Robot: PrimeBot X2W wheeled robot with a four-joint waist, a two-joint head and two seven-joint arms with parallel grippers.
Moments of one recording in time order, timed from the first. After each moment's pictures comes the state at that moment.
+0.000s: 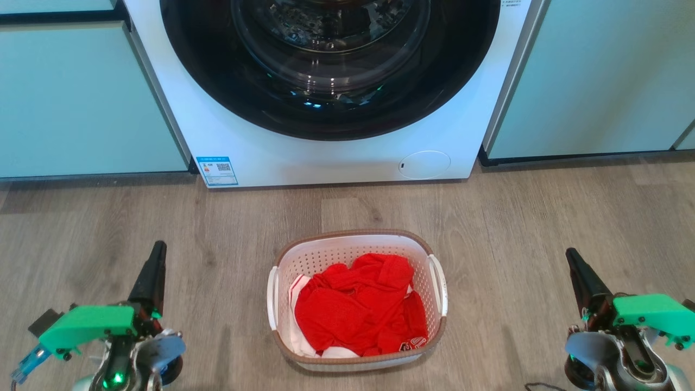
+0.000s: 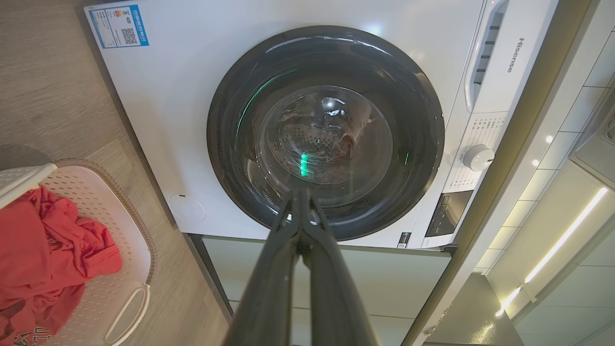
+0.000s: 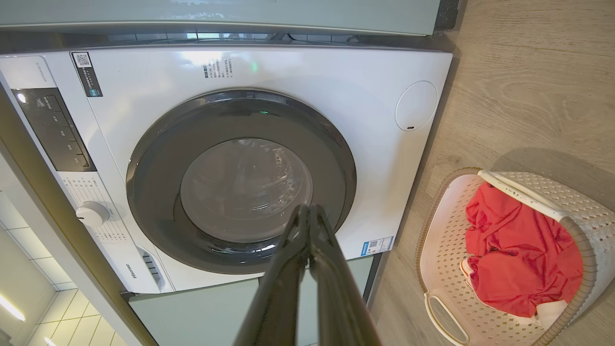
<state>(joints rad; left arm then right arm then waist) -0.06 0.06 0.05 0.27 -1.63 -0.12 0.09 -0.06 -0.04 -0.13 0.28 1.62 0.12 0.10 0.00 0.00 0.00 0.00</state>
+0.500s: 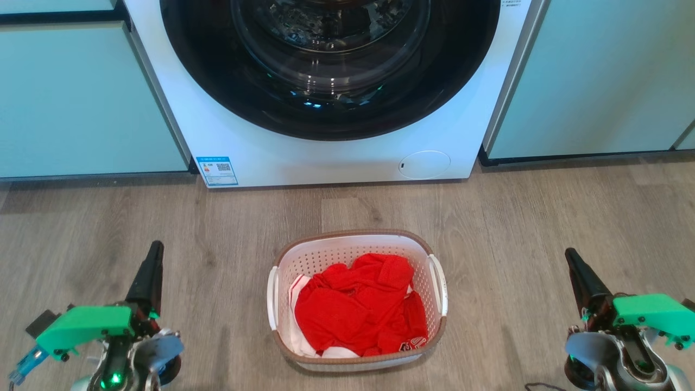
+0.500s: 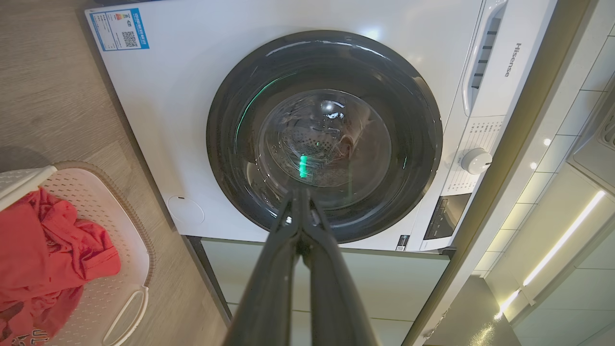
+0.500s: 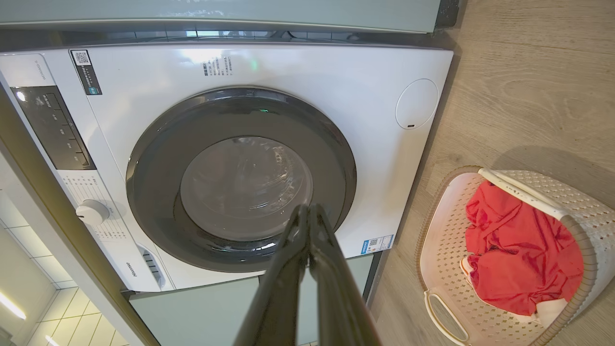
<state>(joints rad) -0.06 0.05 0.07 0.27 -1.63 -0.12 0.10 -0.06 -0.04 -0.13 0.28 1.62 0.12 0.10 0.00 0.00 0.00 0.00</state>
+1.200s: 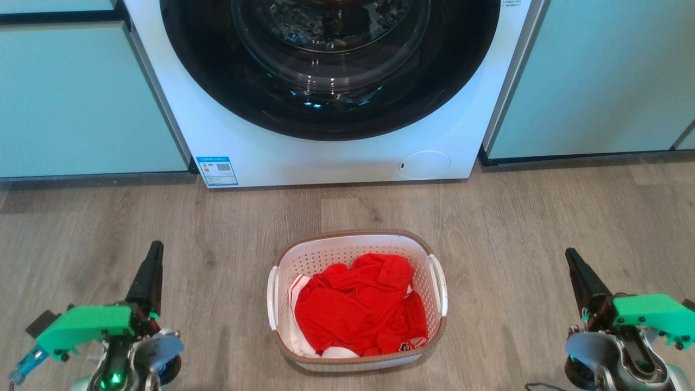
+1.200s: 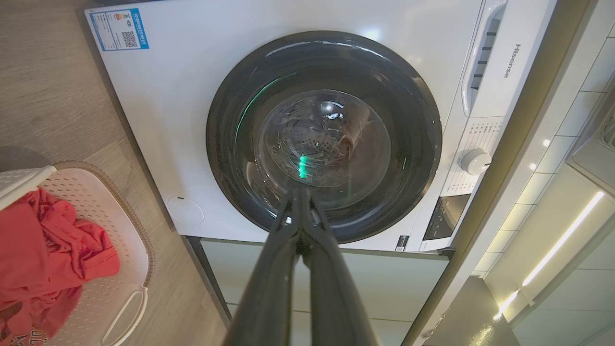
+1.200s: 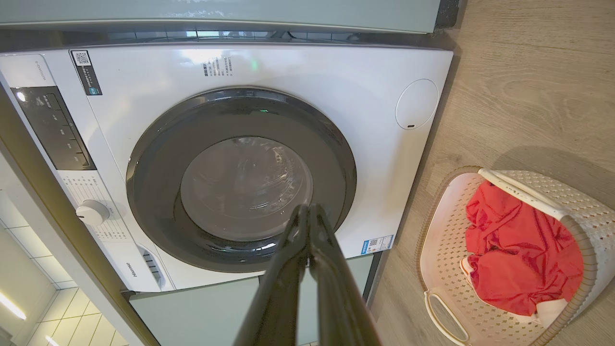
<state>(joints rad) -0.06 0.05 0.07 0.27 -1.63 -0.12 0.10 -0.06 -0.04 -0.13 0.28 1.62 0.12 0.10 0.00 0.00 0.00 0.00</state>
